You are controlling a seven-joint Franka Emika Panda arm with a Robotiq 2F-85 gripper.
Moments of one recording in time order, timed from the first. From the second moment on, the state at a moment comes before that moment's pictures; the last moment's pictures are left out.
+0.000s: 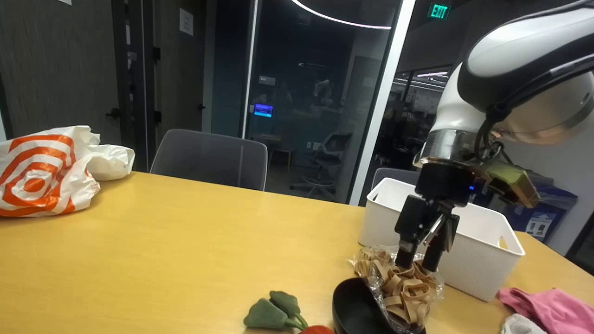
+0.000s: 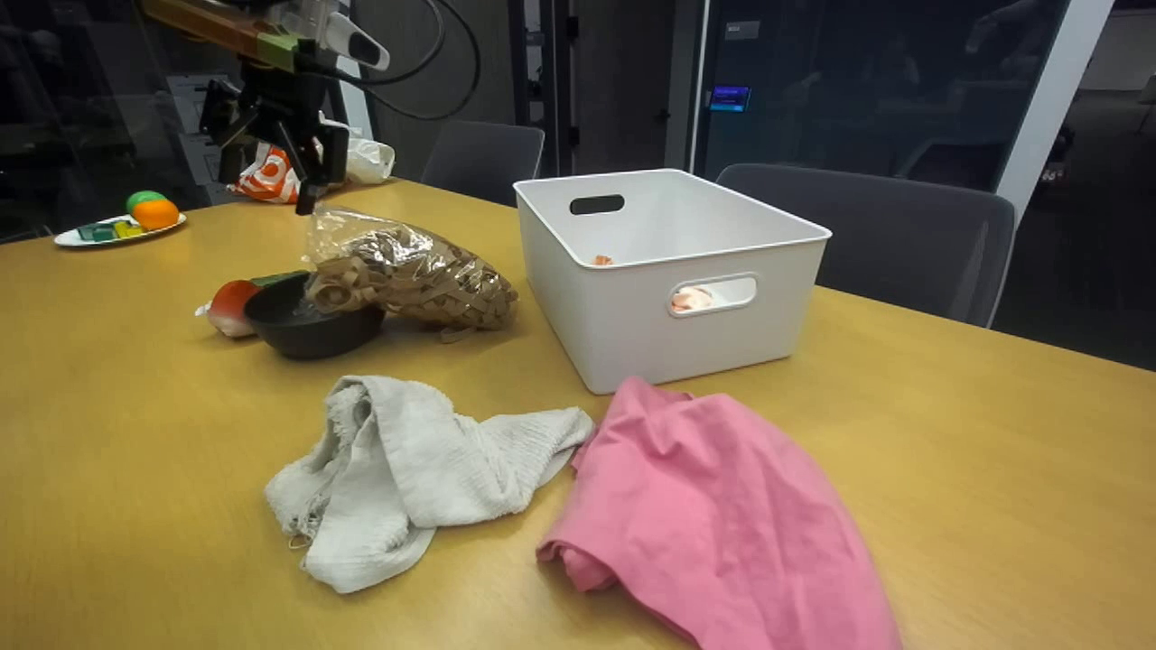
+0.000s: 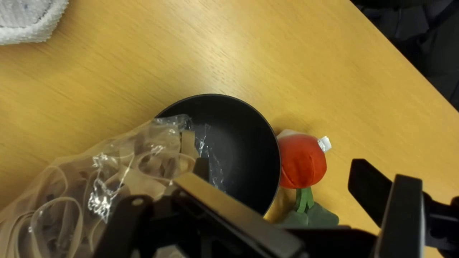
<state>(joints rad) 0.22 -0.09 0.21 -2.14 0.34 1.84 -0.18</state>
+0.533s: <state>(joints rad) 0.23 -0.07 0.24 -2.25 0.25 2.02 -0.13</state>
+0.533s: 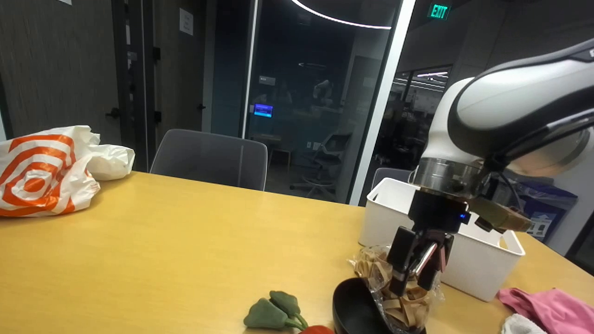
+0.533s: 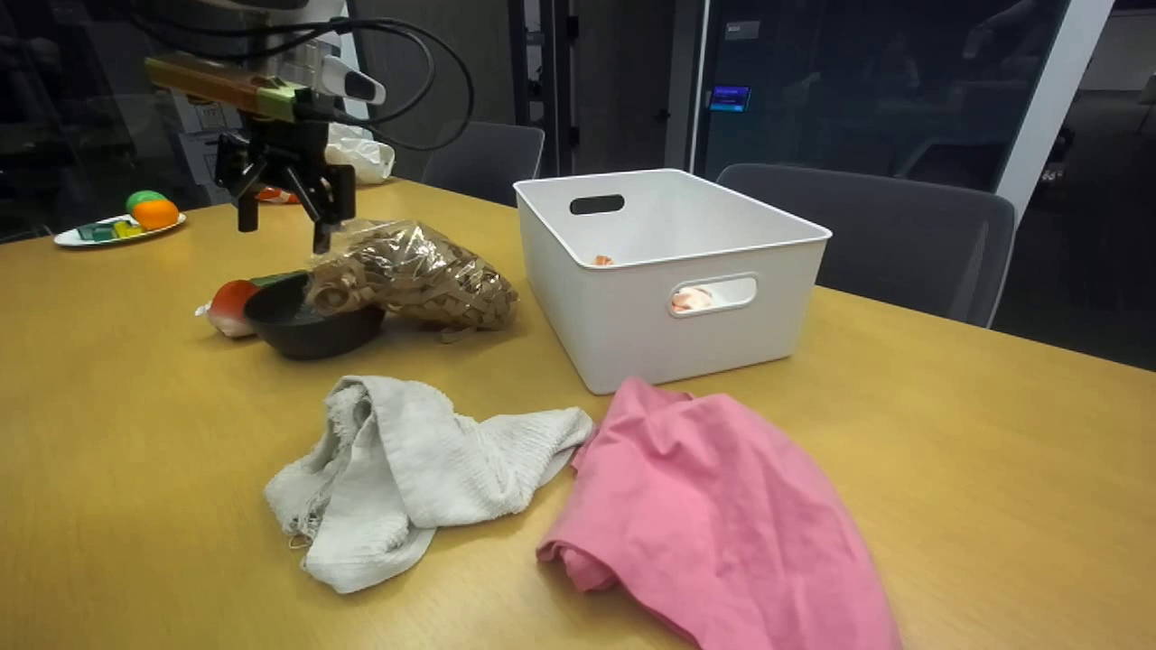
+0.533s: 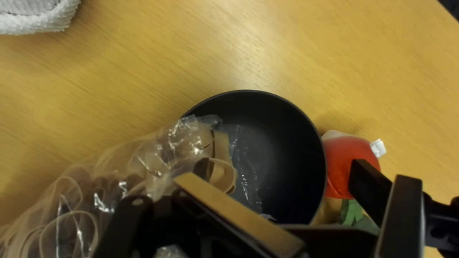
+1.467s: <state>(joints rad) 0.23 -0.06 0.25 -2.38 -0.11 2.35 0.06</state>
